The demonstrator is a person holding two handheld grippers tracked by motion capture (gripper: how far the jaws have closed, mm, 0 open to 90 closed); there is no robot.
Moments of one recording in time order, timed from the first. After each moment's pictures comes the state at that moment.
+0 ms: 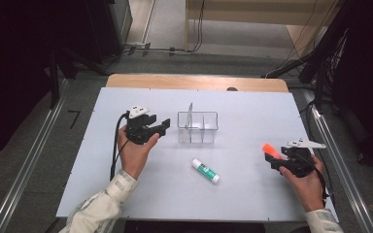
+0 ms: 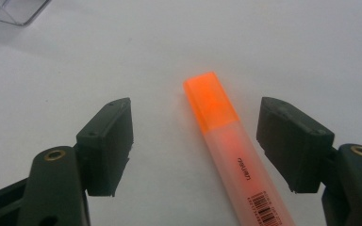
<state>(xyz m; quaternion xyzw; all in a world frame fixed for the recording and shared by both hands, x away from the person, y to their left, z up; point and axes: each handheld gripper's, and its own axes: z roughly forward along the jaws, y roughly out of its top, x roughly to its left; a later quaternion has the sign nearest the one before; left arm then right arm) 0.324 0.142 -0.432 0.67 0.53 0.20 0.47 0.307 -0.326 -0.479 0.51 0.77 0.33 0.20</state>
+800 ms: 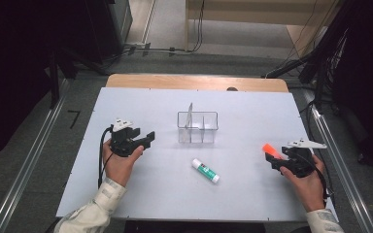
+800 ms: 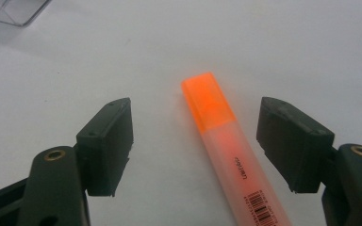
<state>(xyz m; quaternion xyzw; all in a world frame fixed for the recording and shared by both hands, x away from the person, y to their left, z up) 0.299 0.182 -0.464 0.67 0.57 0.20 0.44 0.307 -0.327 -0.478 0.51 0.77 0.33 0.20</state>
